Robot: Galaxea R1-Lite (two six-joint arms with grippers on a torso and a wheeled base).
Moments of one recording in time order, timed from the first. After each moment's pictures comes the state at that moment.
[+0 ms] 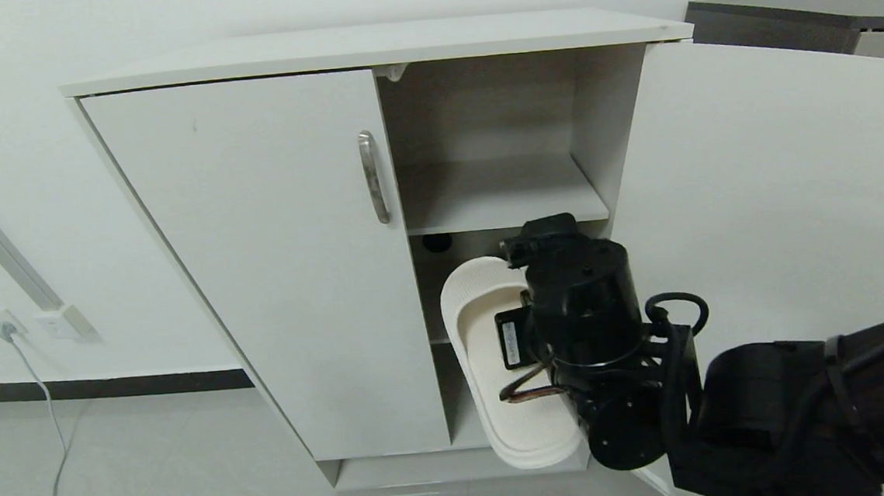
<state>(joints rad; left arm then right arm) 0.00 0.00 0.00 0.00 0.00 -0.01 0.98 1.91 -1.12 -0.53 -0.83 0.16</state>
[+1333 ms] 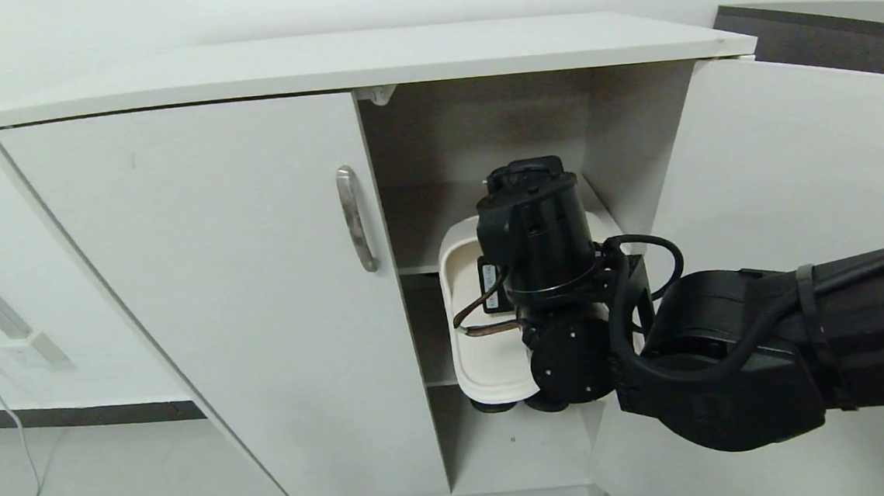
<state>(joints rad) 0.00 0.00 0.00 0.00 0.00 -0.01 0.97 1.96 -1.39 -0.32 -0.94 0.21</state>
